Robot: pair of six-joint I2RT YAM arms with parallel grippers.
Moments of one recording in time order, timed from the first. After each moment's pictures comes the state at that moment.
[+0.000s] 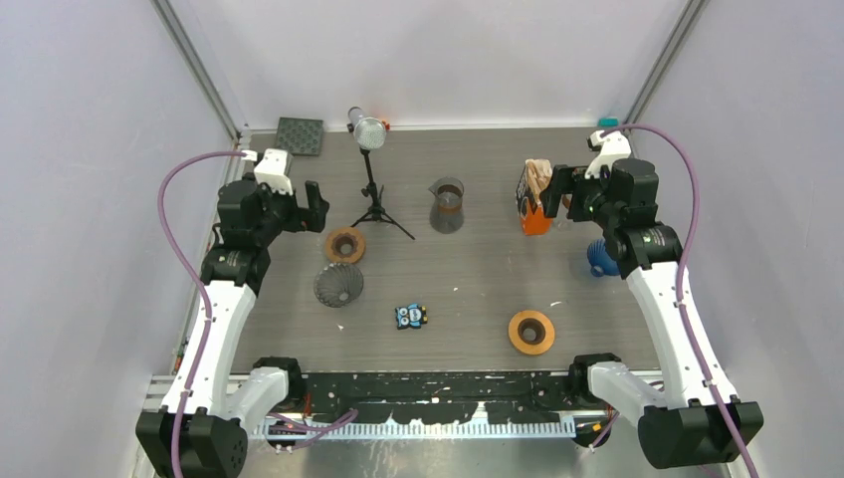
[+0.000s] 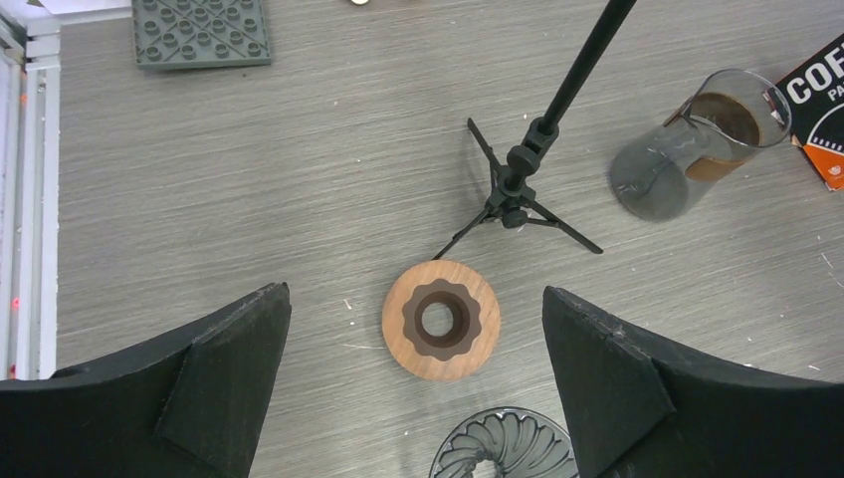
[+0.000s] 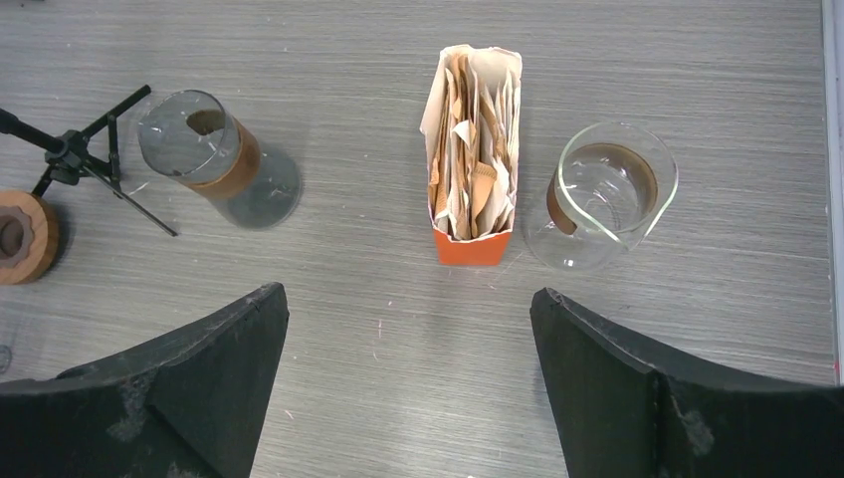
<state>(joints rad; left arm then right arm) -0.04 0.94 0.92 -0.31 0.21 0.00 0.07 1.01 1.08 -0.50 -0.12 0.08</state>
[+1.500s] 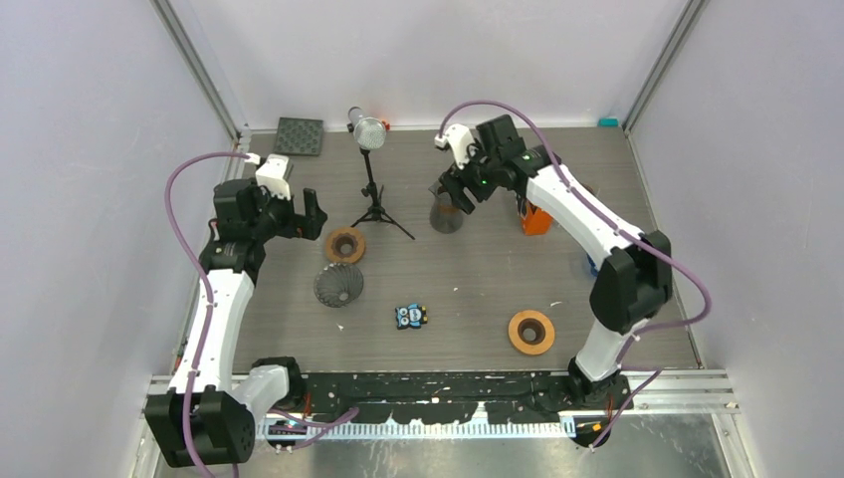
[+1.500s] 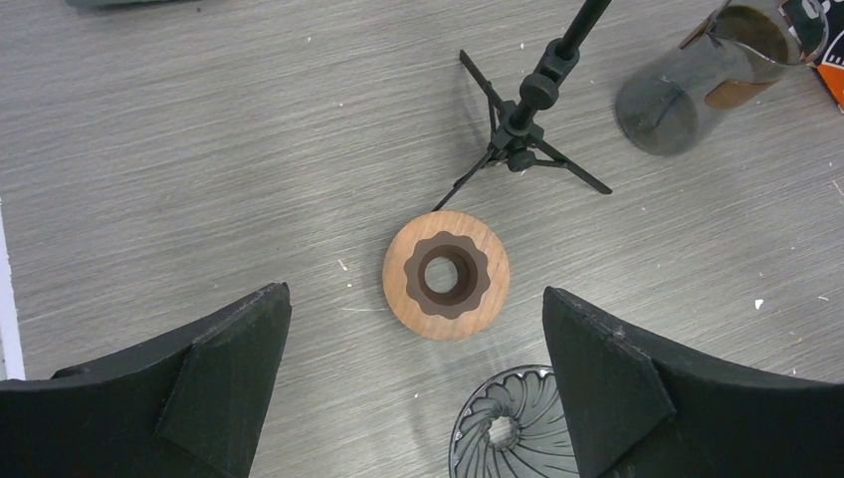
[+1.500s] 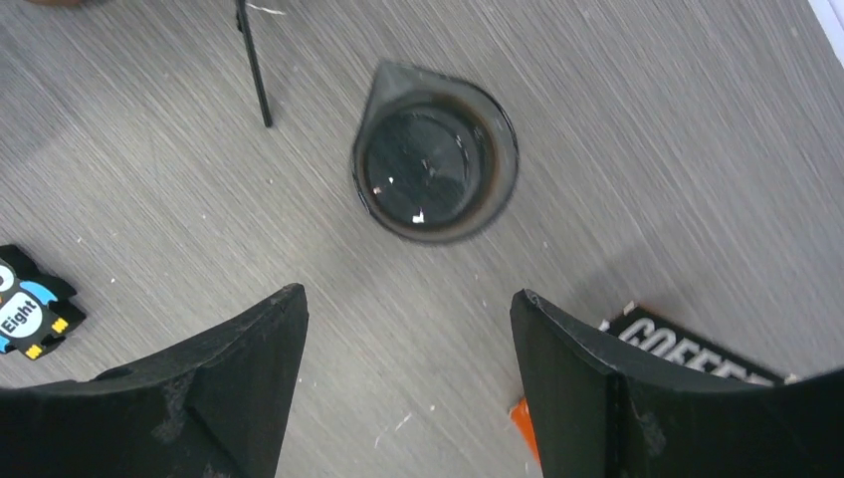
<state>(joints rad) 0.06 1.01 0.91 -0.37 0.37 0.09 0.48 1.71 1.56 -0.65 -0.21 -0.39</state>
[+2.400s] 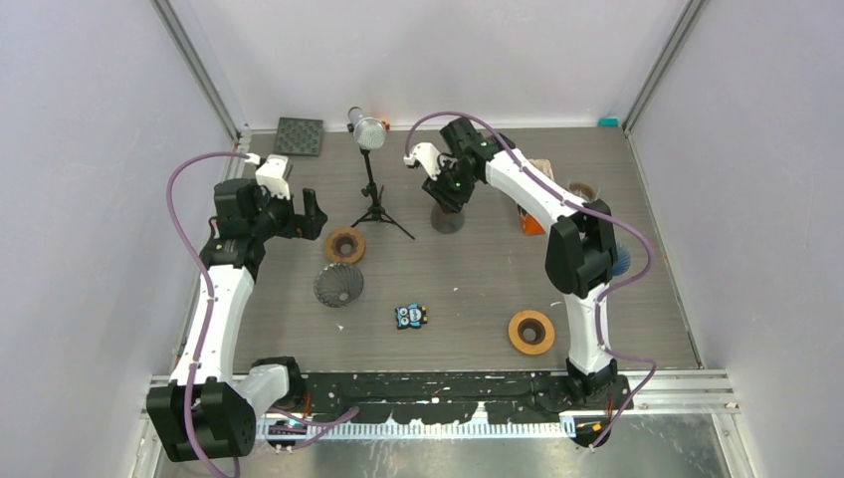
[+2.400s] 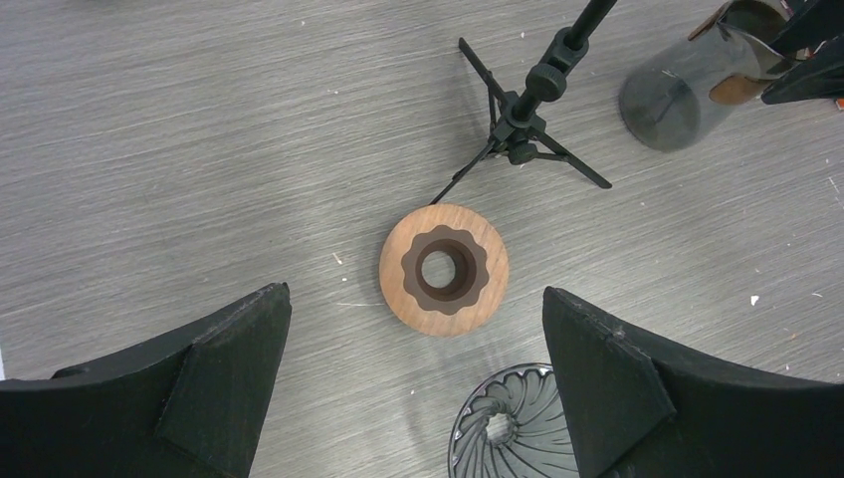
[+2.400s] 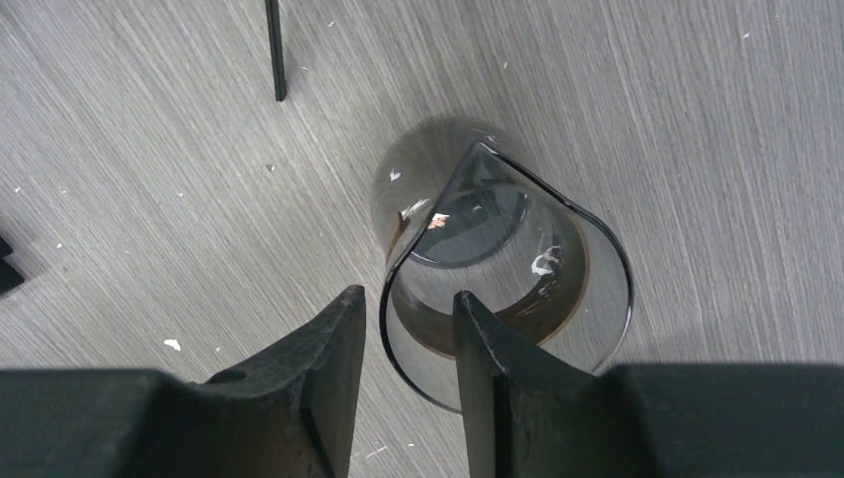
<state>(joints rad) 0.08 1.04 0.91 -0.37 0.40 0.08 0.54 2.08 1.91 -0.89 -0.25 -0.58</state>
